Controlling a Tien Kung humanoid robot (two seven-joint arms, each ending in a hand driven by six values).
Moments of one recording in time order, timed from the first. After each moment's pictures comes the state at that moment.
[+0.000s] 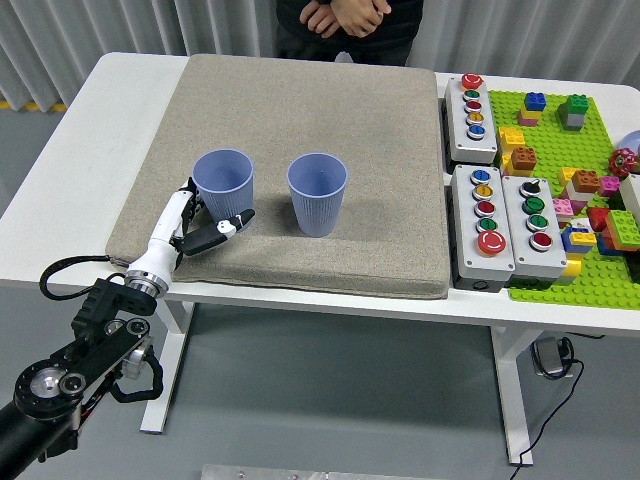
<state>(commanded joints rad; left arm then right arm) -0.29 0.19 -1.00 -1.12 1.17 0.25 -0.24 0.18 -0.10 1.93 0.18 -1.48 -0.16 -0.22</state>
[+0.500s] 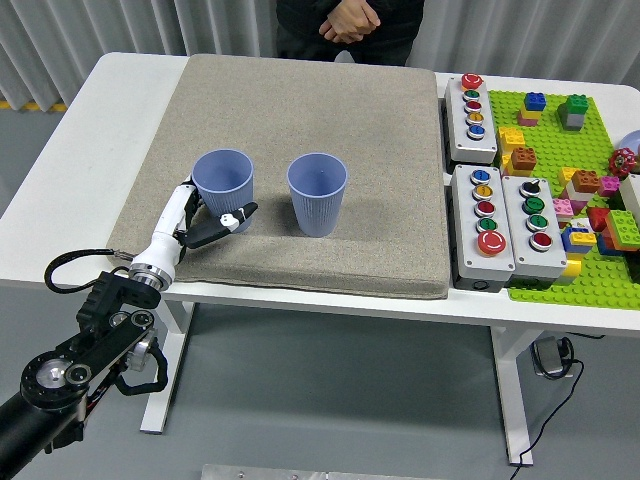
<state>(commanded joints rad) -0.32 0.18 -1.00 -1.09 1.16 0.25 -0.24 0.18 -0.10 1.92 0.18 -1.47 -0.16 -0.22</state>
